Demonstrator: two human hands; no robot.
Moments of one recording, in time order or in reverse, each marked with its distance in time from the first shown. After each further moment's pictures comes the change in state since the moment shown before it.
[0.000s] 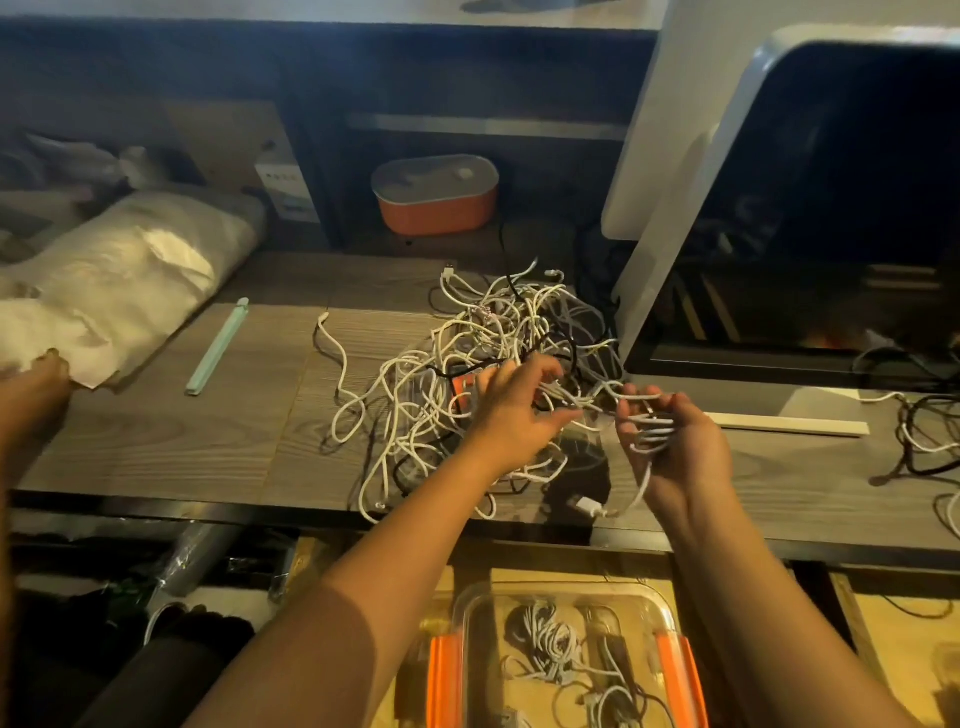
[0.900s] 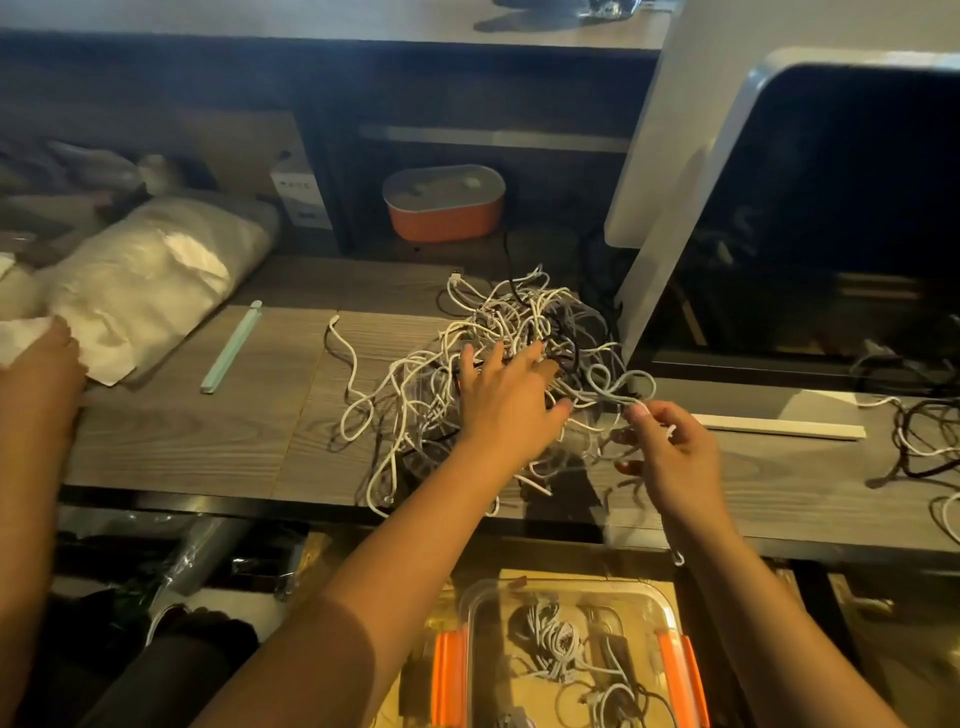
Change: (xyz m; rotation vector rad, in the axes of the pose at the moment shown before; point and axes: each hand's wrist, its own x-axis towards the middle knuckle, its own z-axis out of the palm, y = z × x) left_hand -0.003 0.023 -0.026 0.598 -0.015 -0.023; right_hand -0.013 0.012 -0.021 -1.015 -0.083 -0.576
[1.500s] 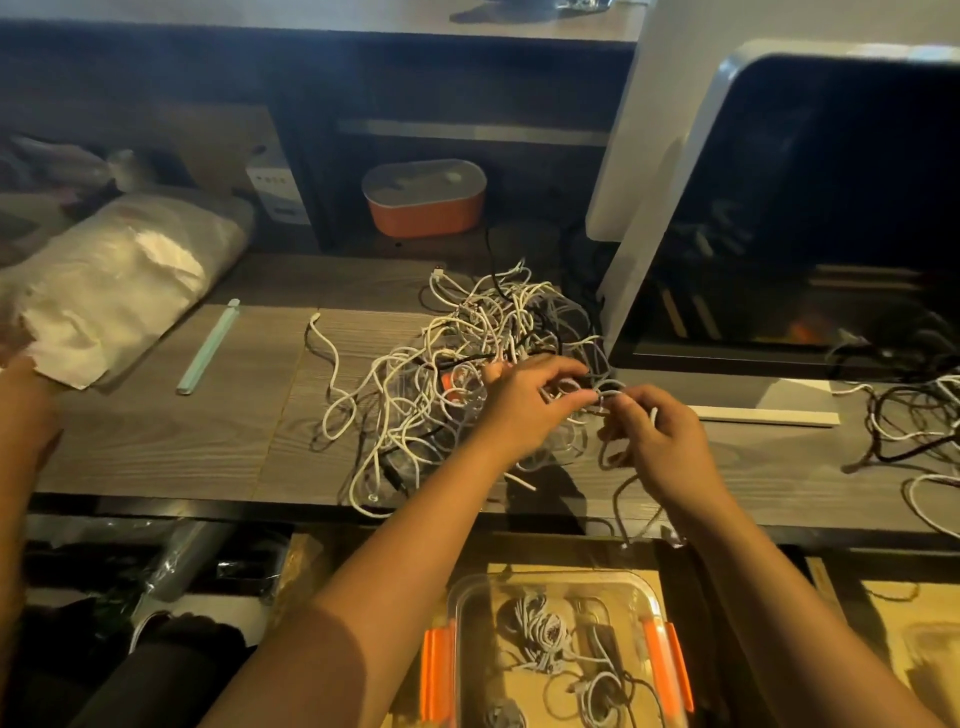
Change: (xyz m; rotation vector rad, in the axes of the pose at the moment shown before) left_hand 0.005 0.015 0.019 -0.792 0.065 0.055; right_hand 0.002 -0.016 -0.013 -0.144 -0.132 -0.076
